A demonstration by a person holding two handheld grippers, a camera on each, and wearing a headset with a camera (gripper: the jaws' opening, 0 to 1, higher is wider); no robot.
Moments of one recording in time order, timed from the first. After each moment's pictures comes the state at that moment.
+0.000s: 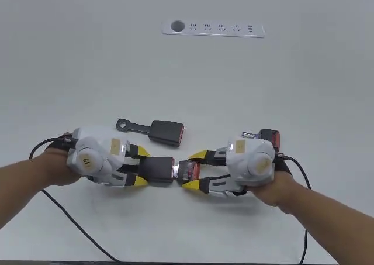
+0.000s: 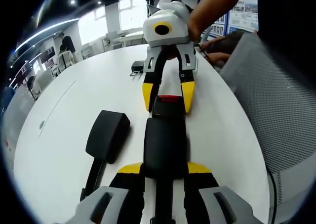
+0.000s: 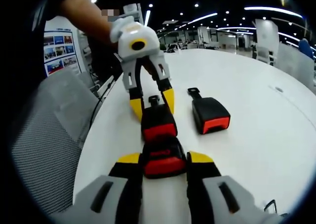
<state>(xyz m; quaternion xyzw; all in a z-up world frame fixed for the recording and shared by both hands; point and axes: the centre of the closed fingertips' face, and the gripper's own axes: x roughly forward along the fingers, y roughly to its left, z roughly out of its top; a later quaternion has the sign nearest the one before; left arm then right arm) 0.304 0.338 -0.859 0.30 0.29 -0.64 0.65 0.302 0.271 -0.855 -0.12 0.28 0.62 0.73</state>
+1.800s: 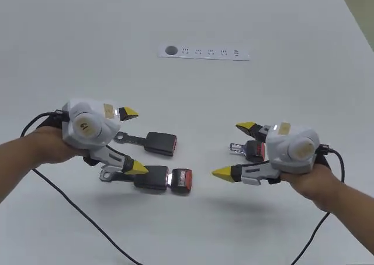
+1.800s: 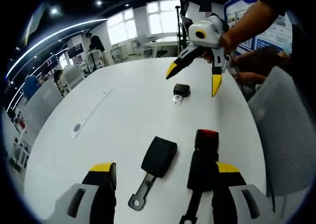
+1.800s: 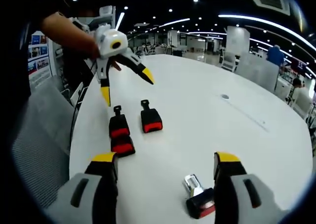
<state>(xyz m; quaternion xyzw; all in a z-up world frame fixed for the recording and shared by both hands) 0.364 0.334 -0.777 0.28 0.28 -0.55 0.74 0.361 0.164 -0.785 -0.16 0.26 0.49 0.82</state>
